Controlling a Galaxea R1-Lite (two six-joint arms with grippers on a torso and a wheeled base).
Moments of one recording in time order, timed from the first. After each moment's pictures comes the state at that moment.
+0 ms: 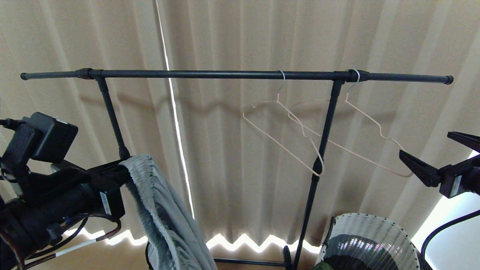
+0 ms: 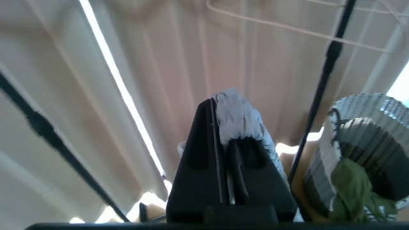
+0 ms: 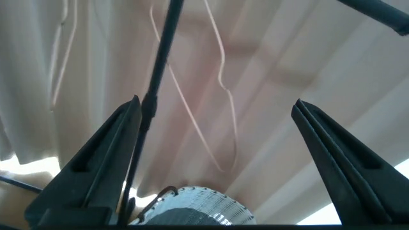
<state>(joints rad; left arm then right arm) -0.48 1.21 -0.45 -0.63 0.11 0.09 0.05 1.20 -0.43 -0.68 0.01 -0.29</state>
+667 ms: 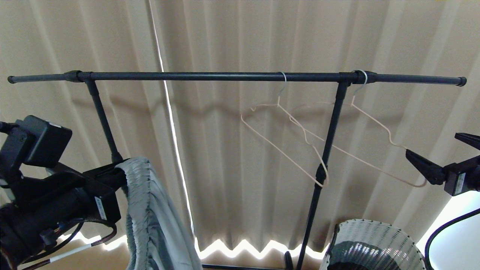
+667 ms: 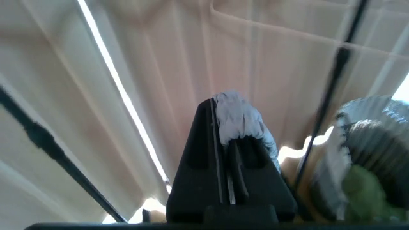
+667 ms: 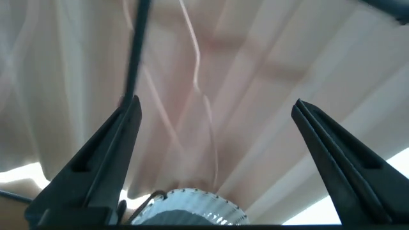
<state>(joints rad) -0.48 1.18 -0.43 -0.62 0.11 0.10 0.01 1.21 -0.44 -0.67 0.02 -0.30</state>
